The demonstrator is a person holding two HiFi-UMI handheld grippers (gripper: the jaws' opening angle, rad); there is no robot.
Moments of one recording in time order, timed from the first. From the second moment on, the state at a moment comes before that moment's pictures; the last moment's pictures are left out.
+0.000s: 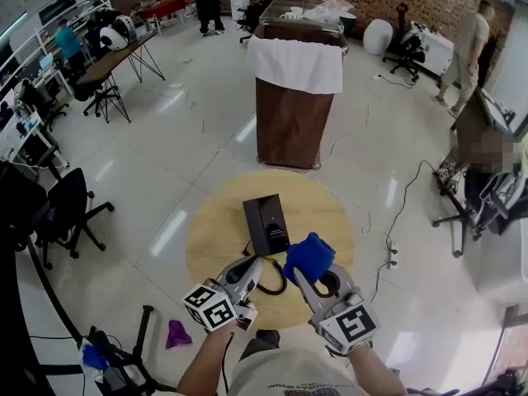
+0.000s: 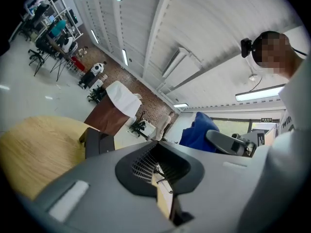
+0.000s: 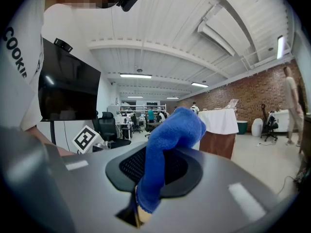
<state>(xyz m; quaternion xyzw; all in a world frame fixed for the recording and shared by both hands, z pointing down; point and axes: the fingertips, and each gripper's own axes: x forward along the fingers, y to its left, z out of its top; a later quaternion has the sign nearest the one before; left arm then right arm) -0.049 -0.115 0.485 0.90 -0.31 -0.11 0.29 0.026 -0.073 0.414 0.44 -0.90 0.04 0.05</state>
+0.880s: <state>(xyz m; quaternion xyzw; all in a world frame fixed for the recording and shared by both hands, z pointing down) 0.015 0.069 0.410 0.89 -0.43 -0.07 0.12 0.060 0.077 0.413 0.39 -0.92 0.03 0.04</state>
